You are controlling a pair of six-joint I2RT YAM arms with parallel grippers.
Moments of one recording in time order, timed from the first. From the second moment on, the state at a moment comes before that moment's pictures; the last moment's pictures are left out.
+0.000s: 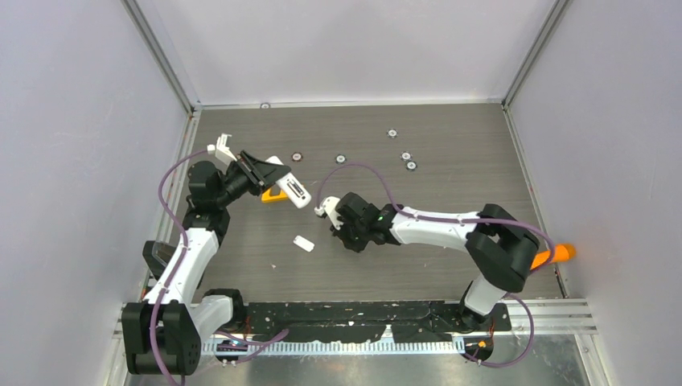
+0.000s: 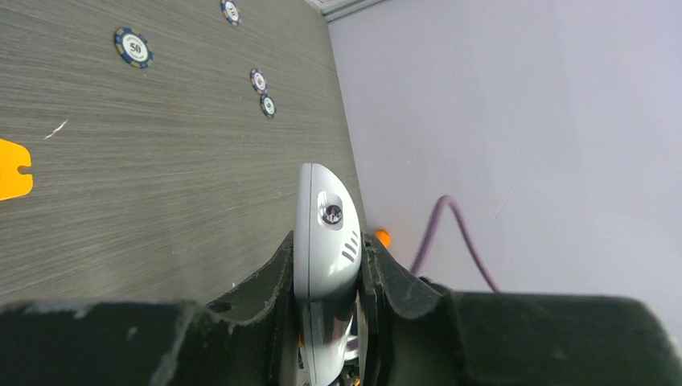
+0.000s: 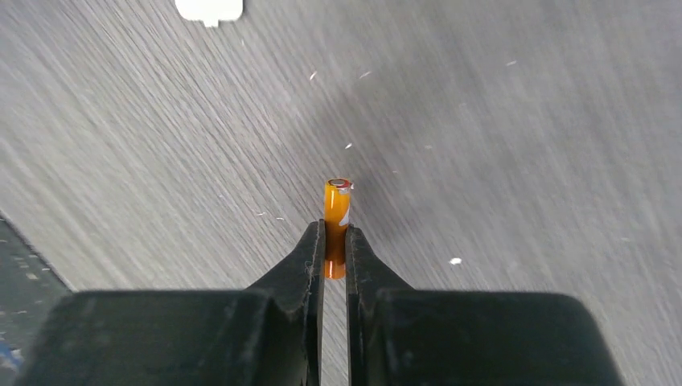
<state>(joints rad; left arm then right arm) -0.01 1.03 0.63 0.27 0.73 -1.05 0.98 1.68 0.97 -0.29 -0.04 -0.06</state>
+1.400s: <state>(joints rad) -0.42 1.30 0.58 0.92 0.58 -1.31 0.97 1.25 1.38 -0.66 0.13 0.35</state>
